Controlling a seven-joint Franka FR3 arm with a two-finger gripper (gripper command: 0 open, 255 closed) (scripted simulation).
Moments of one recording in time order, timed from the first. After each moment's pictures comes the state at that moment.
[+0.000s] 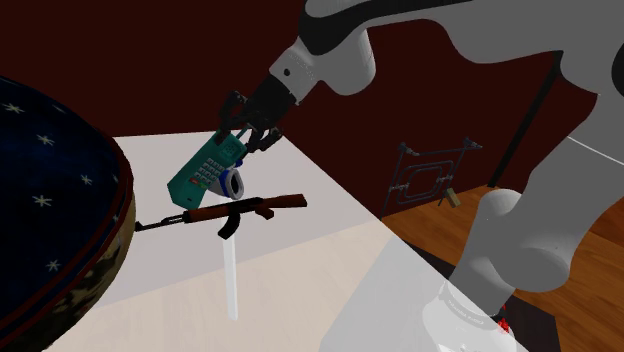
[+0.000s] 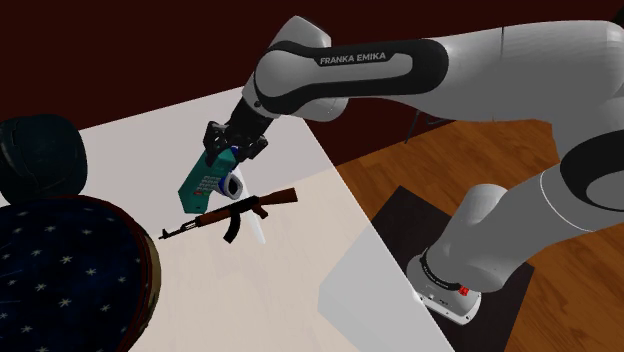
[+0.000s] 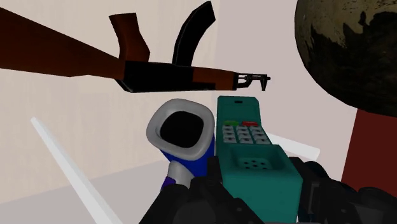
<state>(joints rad) 0.21 -0.23 0.10 -2.18 0.81 2.32 0.21</state>
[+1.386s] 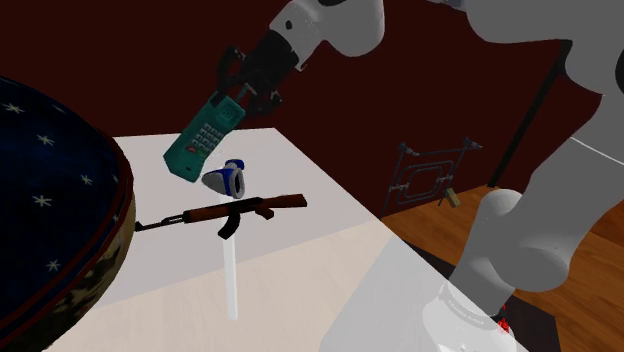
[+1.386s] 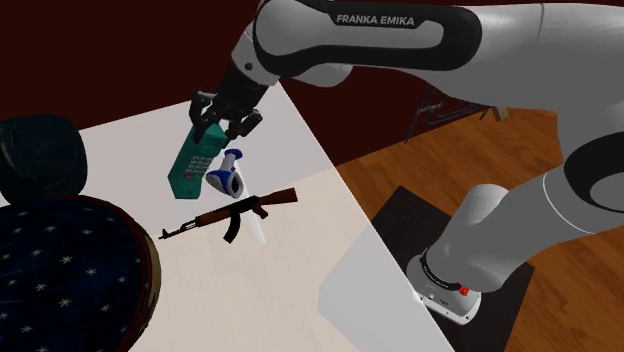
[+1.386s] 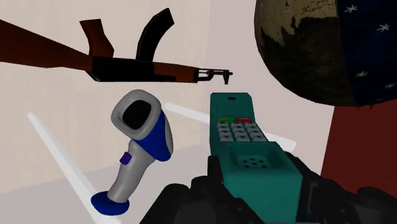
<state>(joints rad) 0.19 -0.25 0.09 -2.03 0.72 2.17 0.34</state>
